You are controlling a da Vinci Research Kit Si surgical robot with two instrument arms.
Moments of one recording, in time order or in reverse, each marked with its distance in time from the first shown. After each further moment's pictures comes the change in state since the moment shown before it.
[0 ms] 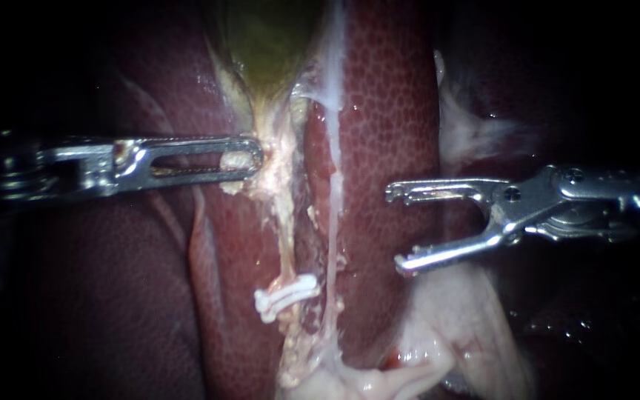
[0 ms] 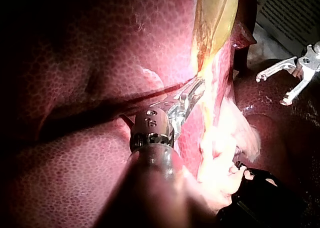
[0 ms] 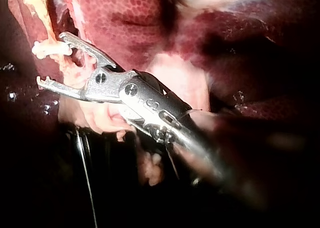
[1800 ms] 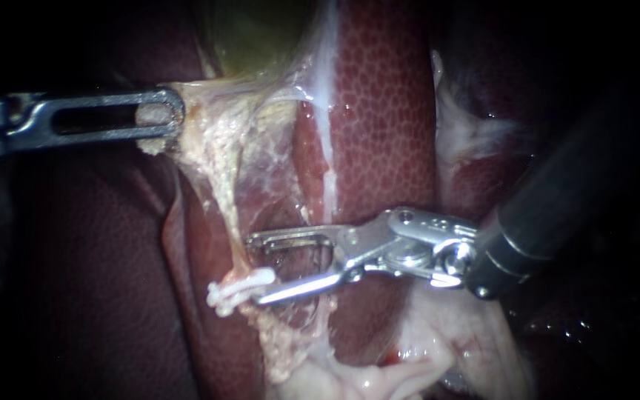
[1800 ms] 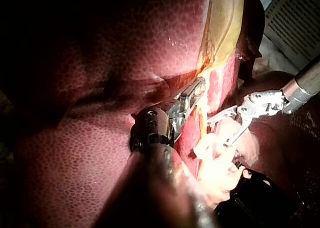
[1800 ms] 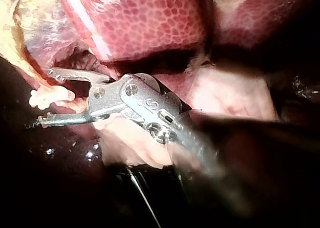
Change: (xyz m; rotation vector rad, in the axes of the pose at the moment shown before) right arm -0.009 0.005 0.013 0.048 0.057 0.123; left arm -0.006 -0.003 -0.010 -0.025 -0.067 -0.034
